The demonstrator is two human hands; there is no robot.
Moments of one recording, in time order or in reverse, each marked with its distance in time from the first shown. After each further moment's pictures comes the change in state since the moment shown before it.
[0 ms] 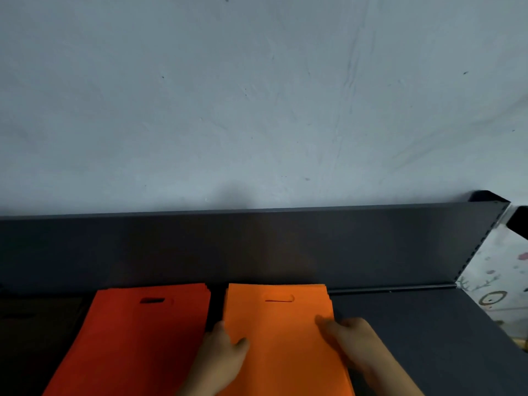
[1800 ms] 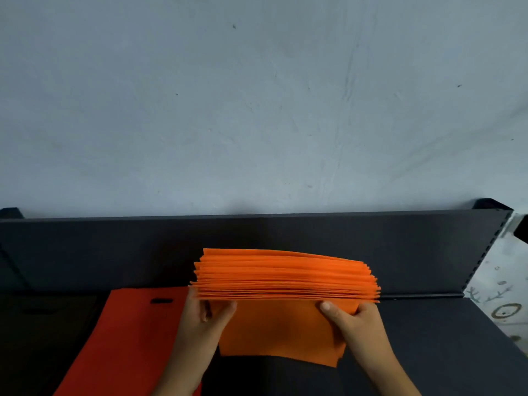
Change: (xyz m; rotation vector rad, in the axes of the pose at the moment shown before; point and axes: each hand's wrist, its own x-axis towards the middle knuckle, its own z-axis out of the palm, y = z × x) left_hand -0.050 0.026 -0.044 -0.739 0.283 0.551; right_hand -0.059 -0.037 -0.005 0.456 0.064 -0.645
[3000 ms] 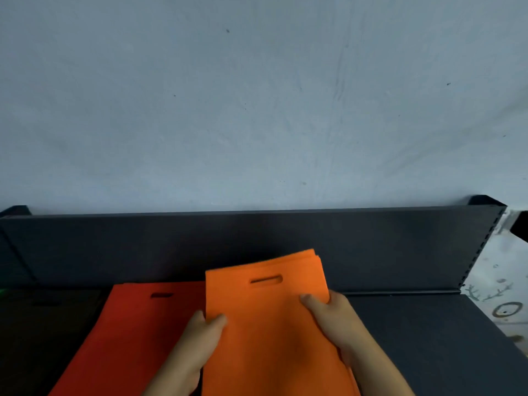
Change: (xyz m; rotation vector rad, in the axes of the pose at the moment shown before) left_hand -0.006 -0.022 0.003 0.299 0.039 -0.588; right_hand 0.011 0.002 0.009 -0.240 -0.123 0.398
